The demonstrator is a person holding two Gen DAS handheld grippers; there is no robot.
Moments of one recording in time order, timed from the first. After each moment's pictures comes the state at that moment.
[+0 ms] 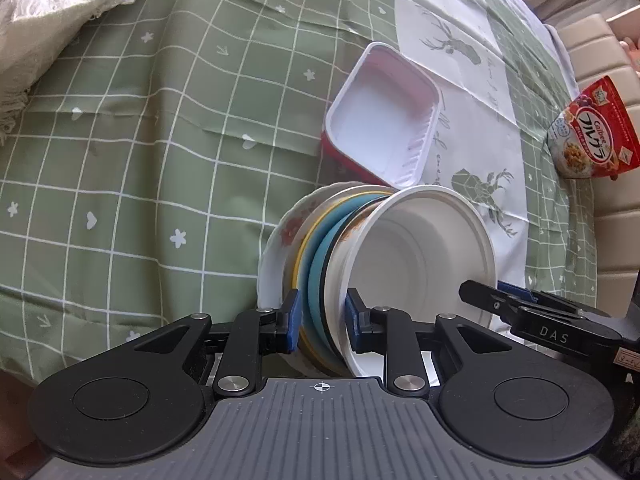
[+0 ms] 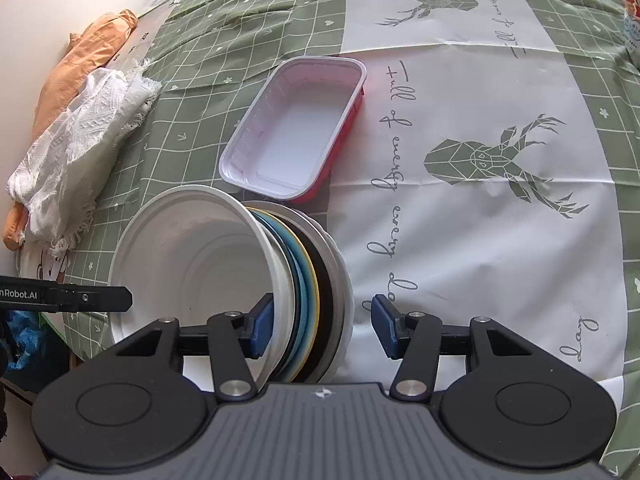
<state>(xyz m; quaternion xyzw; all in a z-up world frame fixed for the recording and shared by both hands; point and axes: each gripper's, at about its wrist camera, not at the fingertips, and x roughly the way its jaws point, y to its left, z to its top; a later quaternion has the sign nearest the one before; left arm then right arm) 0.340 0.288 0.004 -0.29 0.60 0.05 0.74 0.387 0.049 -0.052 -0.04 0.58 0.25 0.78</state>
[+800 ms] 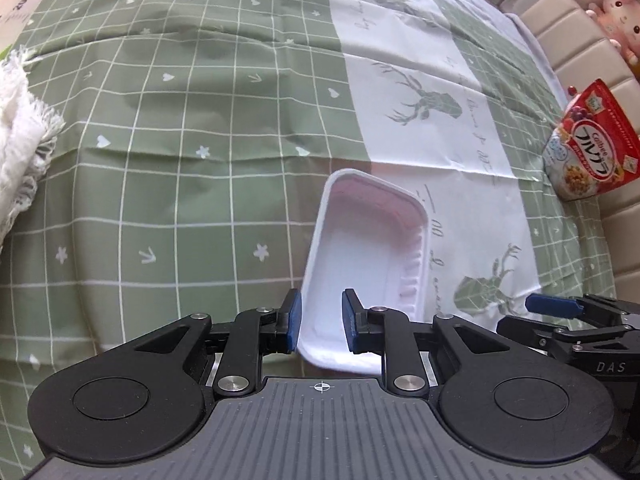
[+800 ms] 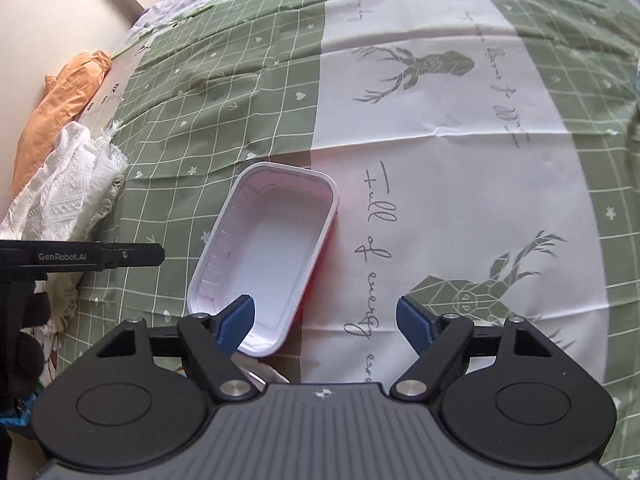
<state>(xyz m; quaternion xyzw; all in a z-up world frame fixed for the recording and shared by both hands) 0.507 0.320 -0.016 -0.19 0.57 0.00 0.80 0.519 0.077 -0.046 -0.01 0.57 0.23 0.79</state>
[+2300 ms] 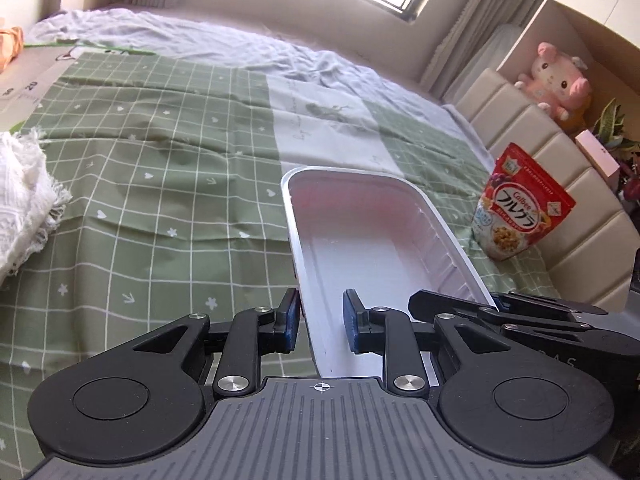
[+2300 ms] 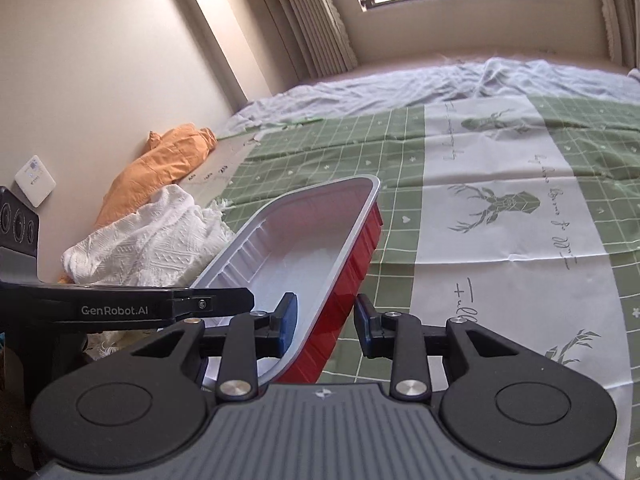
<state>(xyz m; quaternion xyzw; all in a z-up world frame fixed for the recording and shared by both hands) 0.407 0.274 0.074 -0.20 0.40 -0.03 0.89 0.411 0.088 0.043 0.00 0.37 0.35 0.86</state>
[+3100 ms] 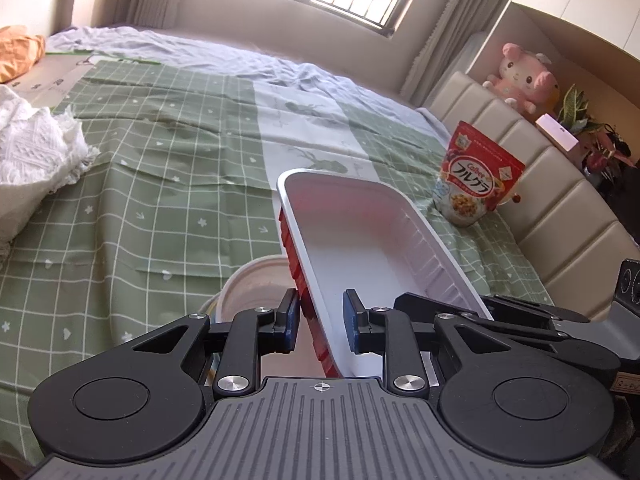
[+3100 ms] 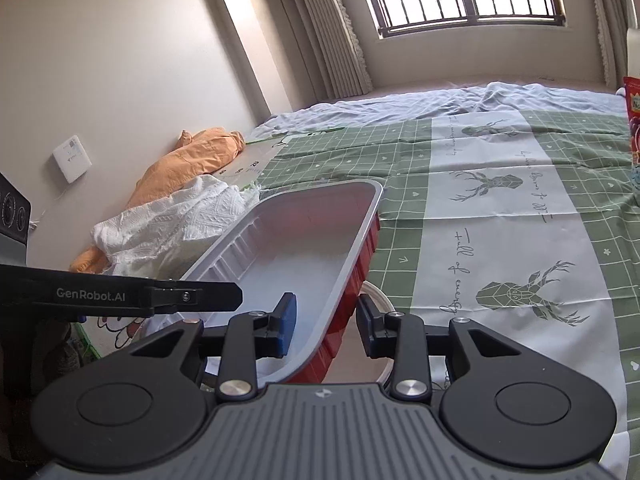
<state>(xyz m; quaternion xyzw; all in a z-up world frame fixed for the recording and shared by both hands) 0.255 0.212 0.081 -0.19 0.37 -0.03 0.91 0.268 0.026 0.026 0.00 0.32 0.36 0.87</state>
